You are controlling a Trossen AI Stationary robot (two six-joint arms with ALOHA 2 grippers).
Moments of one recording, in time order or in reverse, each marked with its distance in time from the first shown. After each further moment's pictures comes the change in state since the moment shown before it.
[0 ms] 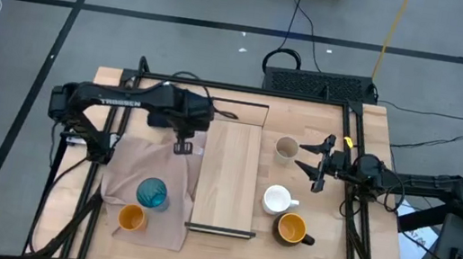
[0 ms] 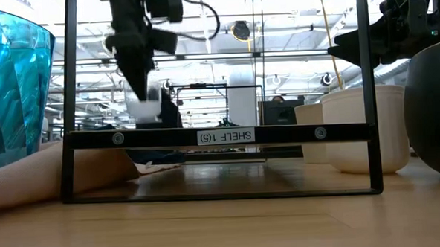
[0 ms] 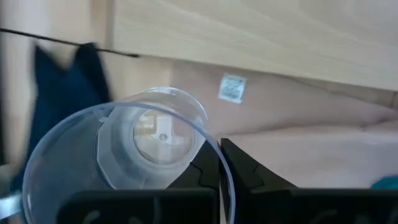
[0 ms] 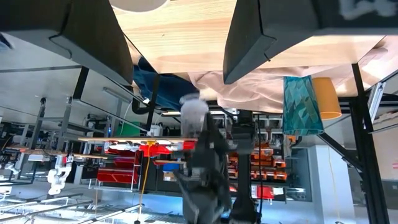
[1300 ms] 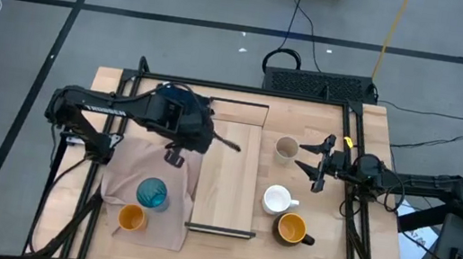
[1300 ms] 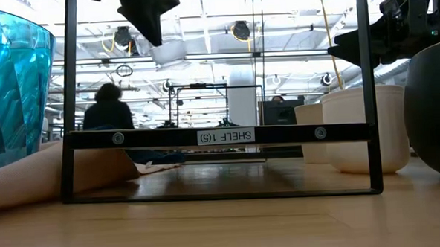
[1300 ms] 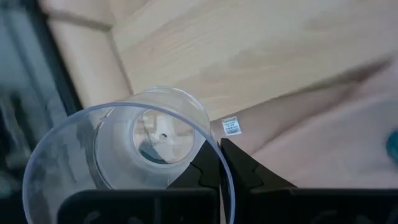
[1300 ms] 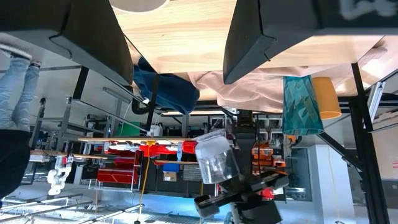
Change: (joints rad) left arm -0.239 0.000 0.257 -0.097 -0.154 0.308; right arm 0.000 0.000 0.000 0.000 0.000 0.003
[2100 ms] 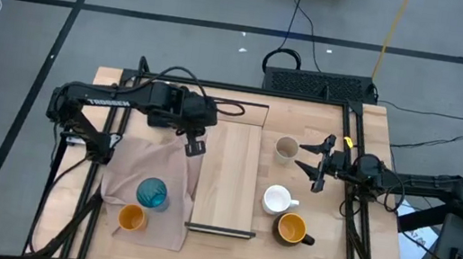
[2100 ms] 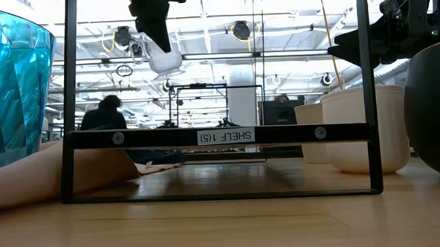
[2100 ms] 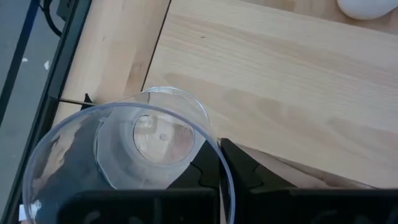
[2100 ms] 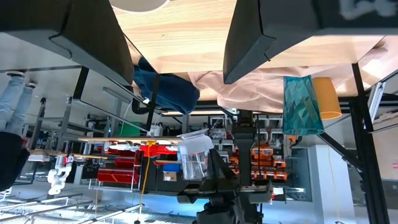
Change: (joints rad) left arm 0.115 0.000 0.000 0.066 0.062 -0.557; right arm 0.000 0.000 0.000 0.000 0.000 -0.003
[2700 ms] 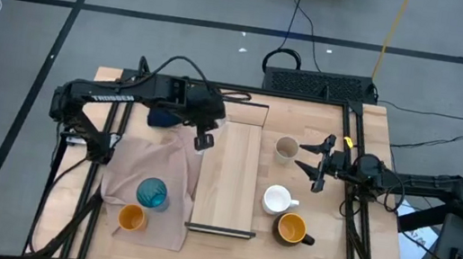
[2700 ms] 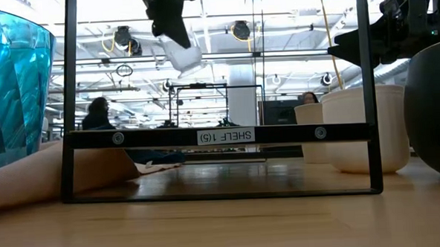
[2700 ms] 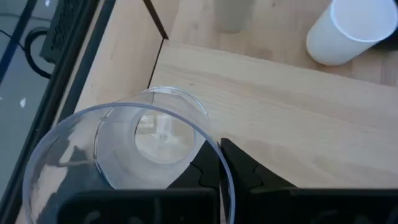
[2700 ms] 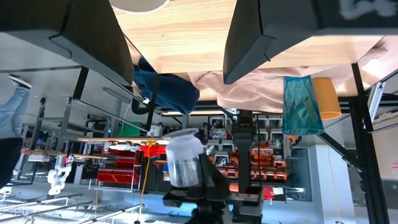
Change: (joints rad) left arm 0.078 0.016 0.001 0.161 0.127 0.107; right arm 0.000 0.000 0.000 0.000 0.000 0.002
